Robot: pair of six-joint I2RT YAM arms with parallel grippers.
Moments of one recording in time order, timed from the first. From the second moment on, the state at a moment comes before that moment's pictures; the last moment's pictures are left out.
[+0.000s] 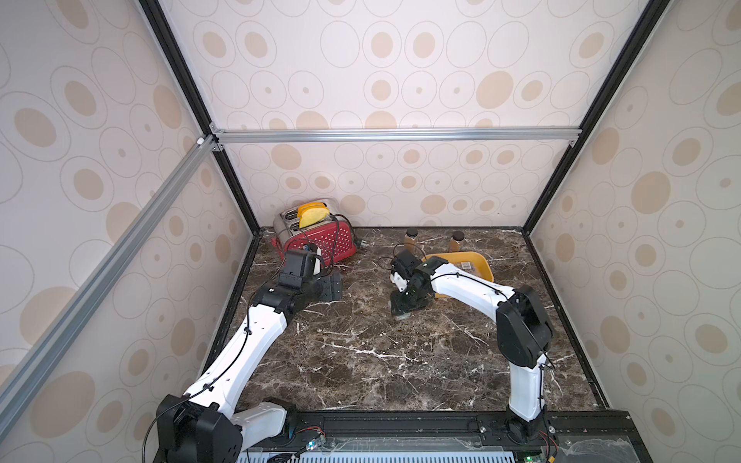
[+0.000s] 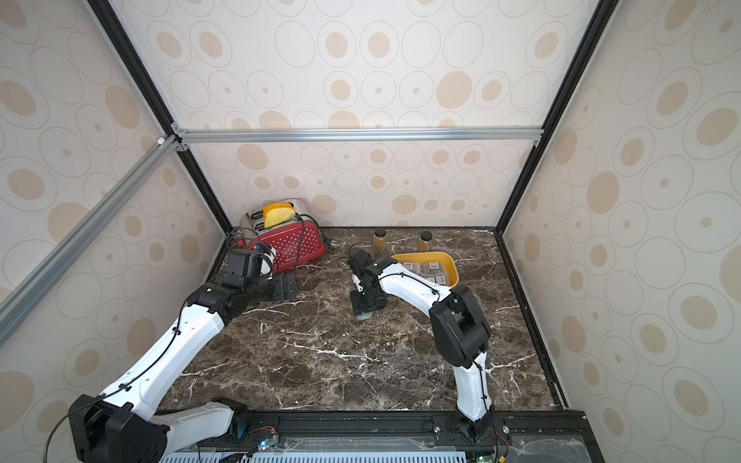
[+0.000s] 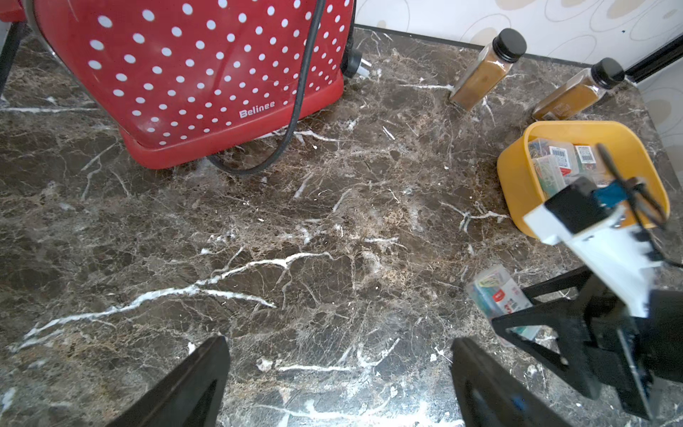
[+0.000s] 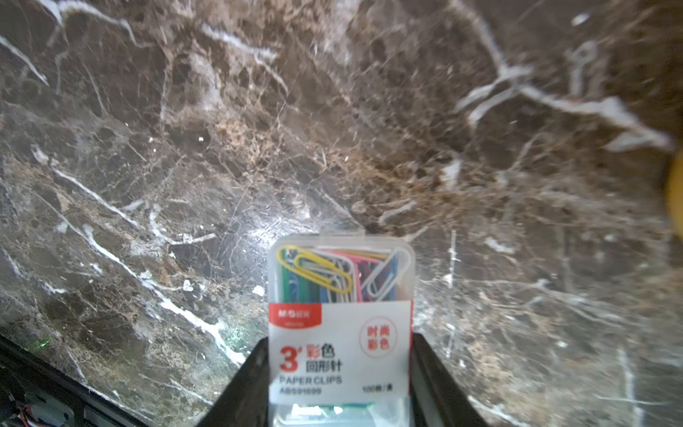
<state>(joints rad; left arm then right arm) -0.29 1.19 1.06 -0.67 0.00 -0.31 0.80 2.00 1.58 -0.91 -0.16 0.35</state>
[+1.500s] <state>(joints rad) -0.30 1.17 1.00 -0.69 0.01 -0.34 0.83 2.12 1.62 -0.91 -0.16 0.47</state>
